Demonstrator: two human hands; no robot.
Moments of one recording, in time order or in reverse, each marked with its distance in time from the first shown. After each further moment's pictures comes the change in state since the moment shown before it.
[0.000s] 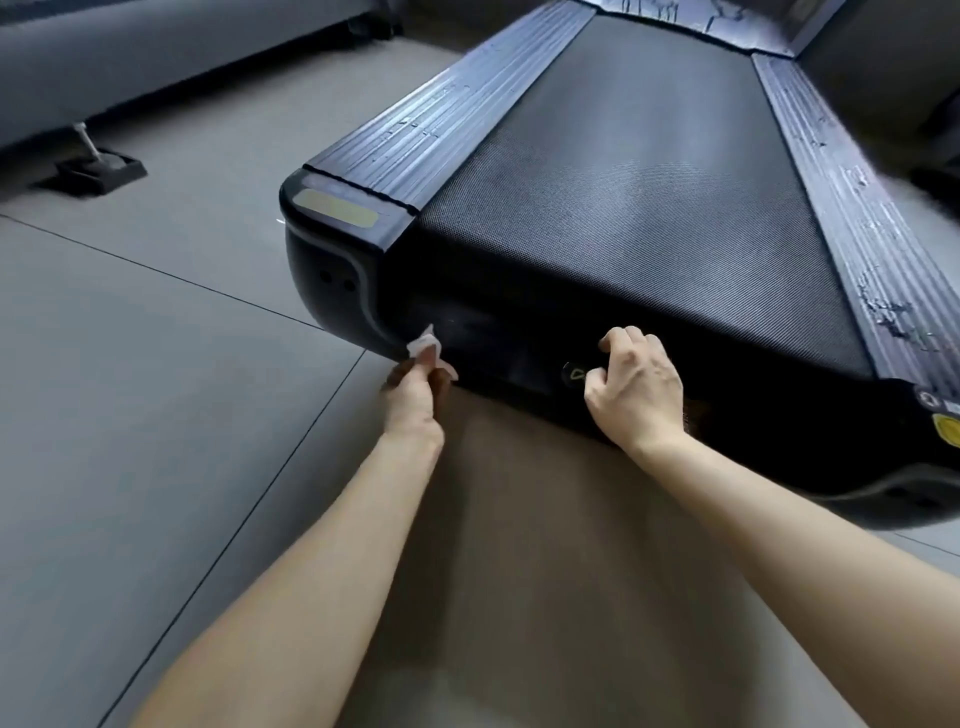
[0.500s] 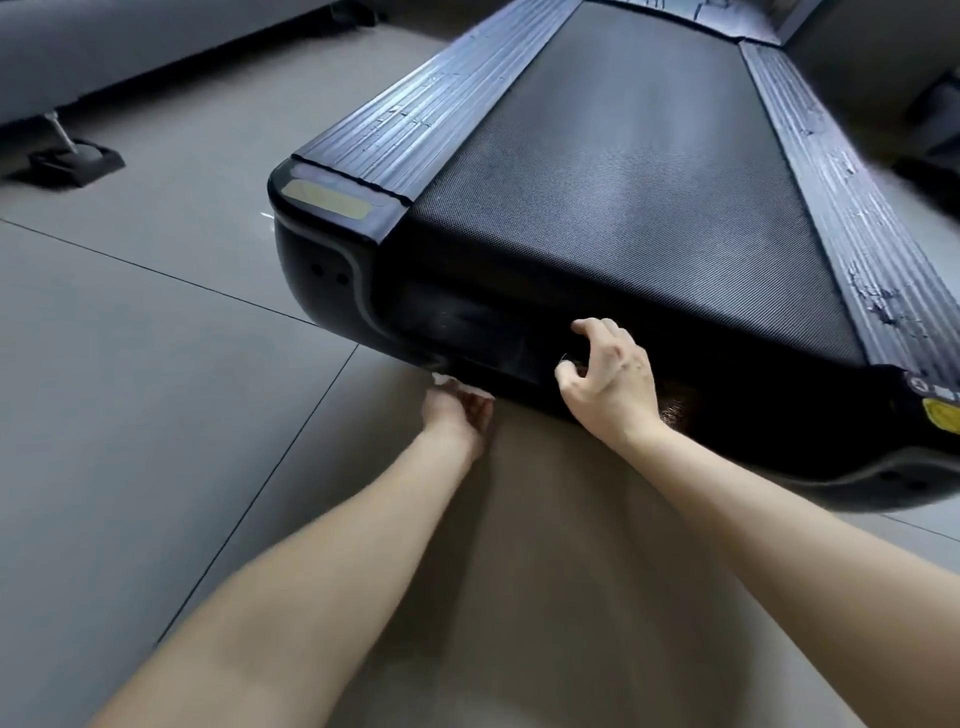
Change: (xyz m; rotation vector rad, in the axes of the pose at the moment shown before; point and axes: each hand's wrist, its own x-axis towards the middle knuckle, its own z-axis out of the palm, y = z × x) left_hand 0.002 -0.042 0.011 -0.077 0.076 -0.362; right_hand -0.006 -0.021 0.002 0.176 -0.048 -0.003
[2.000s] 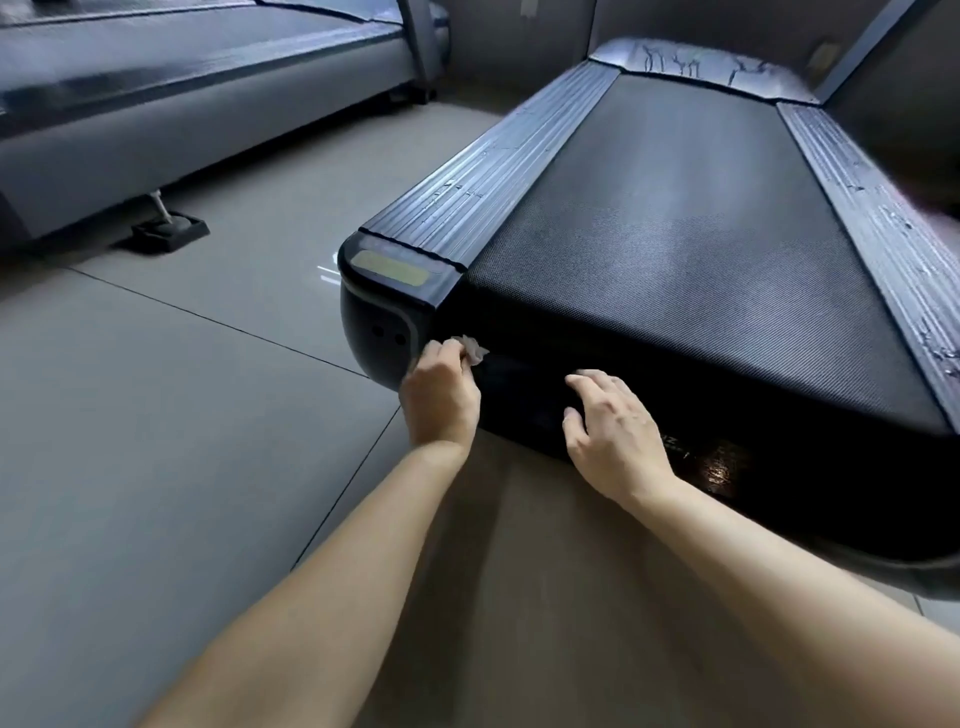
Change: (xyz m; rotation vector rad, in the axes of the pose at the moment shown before) left_hand 0.003 0.091 0.008 1.394 0.317 1.567; right_hand 0.007 -0.037 0.021 -0.019 -0.028 -0.213
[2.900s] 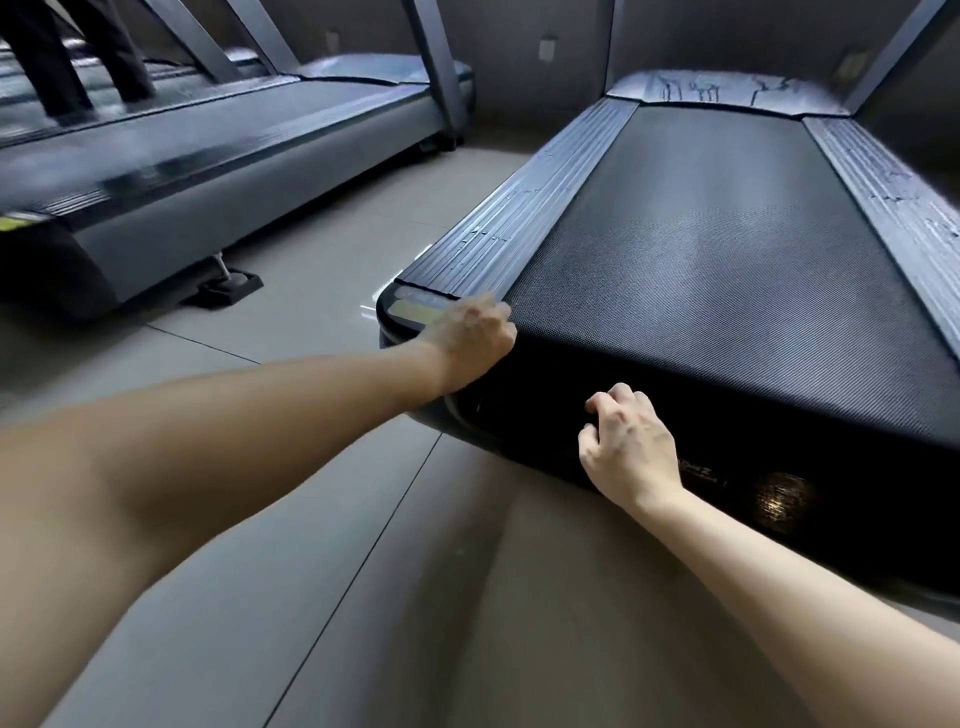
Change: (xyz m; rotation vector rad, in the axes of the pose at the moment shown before) left_hand 0.131 0.023 -0.052 0.785 -0.496 1.233; right_hand 0.024 -0.012 0.010 -0.067 0.032 0.115
